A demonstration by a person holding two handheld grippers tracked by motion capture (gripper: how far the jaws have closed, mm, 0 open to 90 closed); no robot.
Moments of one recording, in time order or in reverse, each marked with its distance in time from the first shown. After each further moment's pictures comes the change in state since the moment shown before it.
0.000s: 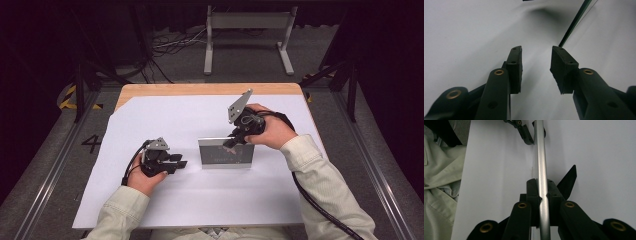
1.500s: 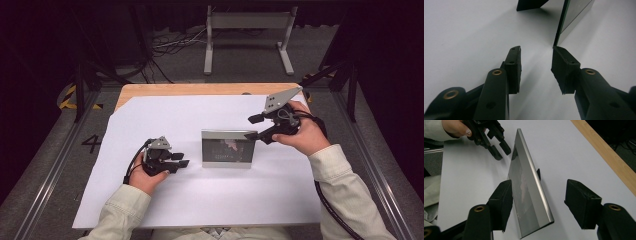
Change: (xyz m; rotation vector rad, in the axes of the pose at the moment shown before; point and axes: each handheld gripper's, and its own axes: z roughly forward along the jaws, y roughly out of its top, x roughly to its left) left arm -0.002 0.006 0.003 -0.005 -0.010 0.013; right arm 0.022 -0.050 -0.062 -0.232 -0.285 0.135
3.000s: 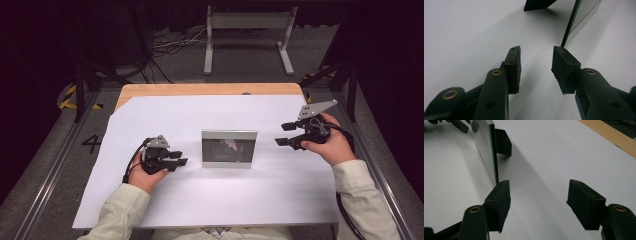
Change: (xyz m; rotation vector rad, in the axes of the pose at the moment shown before) left arm 0.007 -0.002 -0.001 -0.010 0.021 -0.010; right arm -0.025 -0.099 -0.029 0.014 -0.123 0.228
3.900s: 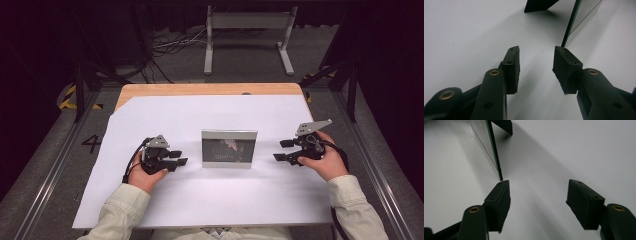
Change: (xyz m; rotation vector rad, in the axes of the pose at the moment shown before) left arm 0.000 0.000 -0.001 -0.007 0.002 0.001; right arm 0.008 -0.051 0.027 0.011 0.027 0.110
